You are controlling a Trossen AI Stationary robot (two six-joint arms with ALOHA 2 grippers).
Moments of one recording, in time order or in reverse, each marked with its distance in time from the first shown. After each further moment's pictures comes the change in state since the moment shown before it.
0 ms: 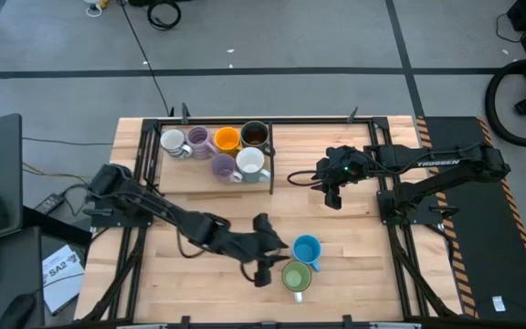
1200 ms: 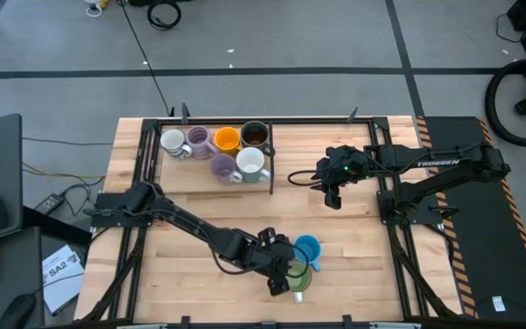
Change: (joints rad) left arm 0.002 0.307 0.310 -0.371 0.056 -0.248; right arm 0.000 0.000 0.000 0.009 0.000 -0.004
